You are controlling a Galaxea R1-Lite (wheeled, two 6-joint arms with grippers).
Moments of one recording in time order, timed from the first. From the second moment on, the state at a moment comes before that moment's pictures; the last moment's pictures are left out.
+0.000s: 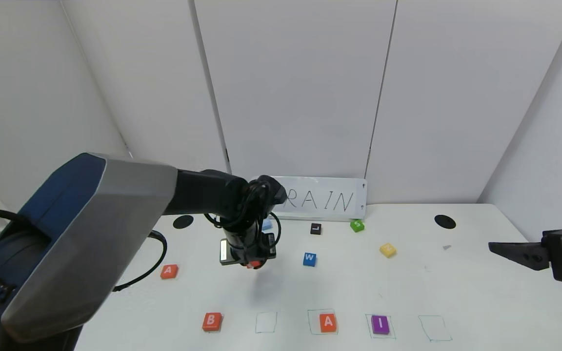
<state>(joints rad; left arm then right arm) -0.51 2.31 -1.76 0.69 0.22 -0.65 0.16 1.28 -0.87 0.21 0.01 -0.01</state>
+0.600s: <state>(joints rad) -0.66 2.17 -1.37 0.44 0.23 -0.71 0.16 1.28 -0.86 0.21 0.01 -0.01</state>
